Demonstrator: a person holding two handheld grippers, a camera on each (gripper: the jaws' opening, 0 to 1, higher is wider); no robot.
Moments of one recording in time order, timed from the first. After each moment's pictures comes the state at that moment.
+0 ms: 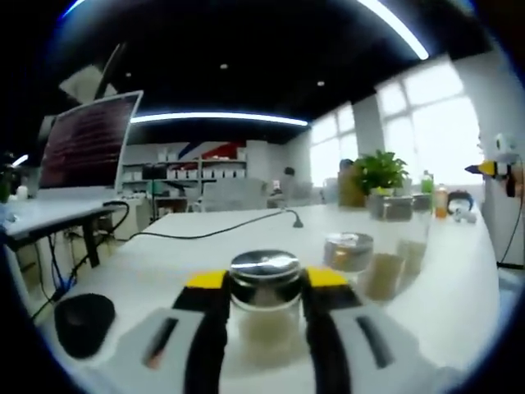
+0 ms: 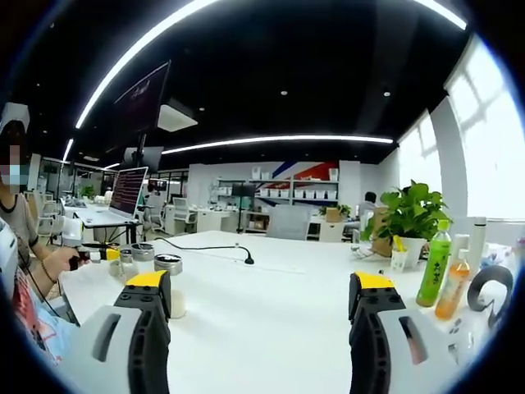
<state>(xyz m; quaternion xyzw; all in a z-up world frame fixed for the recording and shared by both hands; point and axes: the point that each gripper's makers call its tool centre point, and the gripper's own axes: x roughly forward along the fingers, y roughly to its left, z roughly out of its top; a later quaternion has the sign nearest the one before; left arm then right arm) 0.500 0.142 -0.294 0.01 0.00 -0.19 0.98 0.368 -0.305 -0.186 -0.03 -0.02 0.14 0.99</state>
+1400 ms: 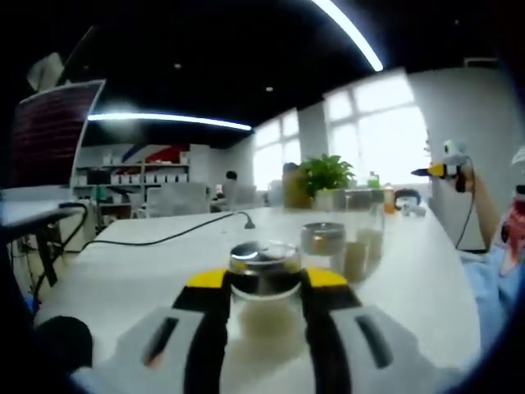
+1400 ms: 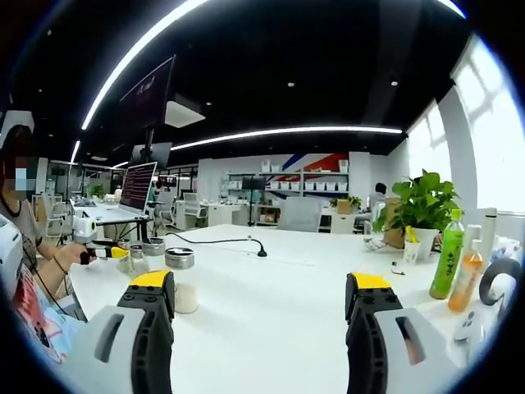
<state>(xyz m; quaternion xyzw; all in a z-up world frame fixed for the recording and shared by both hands) 0.495 0.136 -0.299 0.01 -0.01 -0.35 0.94 0.369 -0.292 -0.198 -0.03 -0.01 0.17 0.98</state>
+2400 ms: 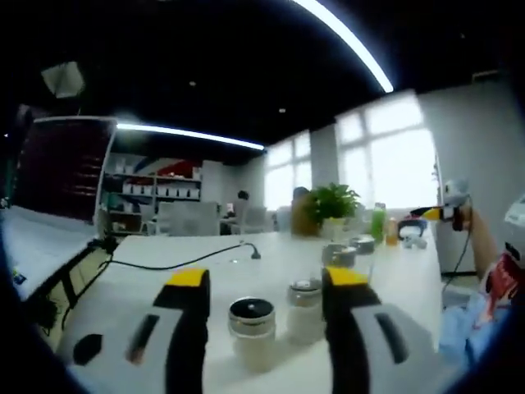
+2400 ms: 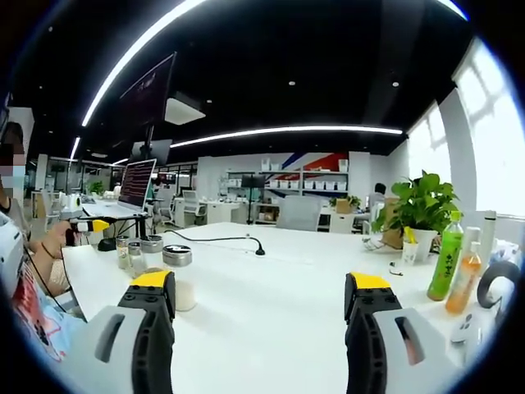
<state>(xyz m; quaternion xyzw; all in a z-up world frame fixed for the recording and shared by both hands) 0.451 0.153 -0.218 -0.02 -0.05 -0.30 0.95 0.369 -0.296 -0.199 -0.03 0.00 0.17 0.99</state>
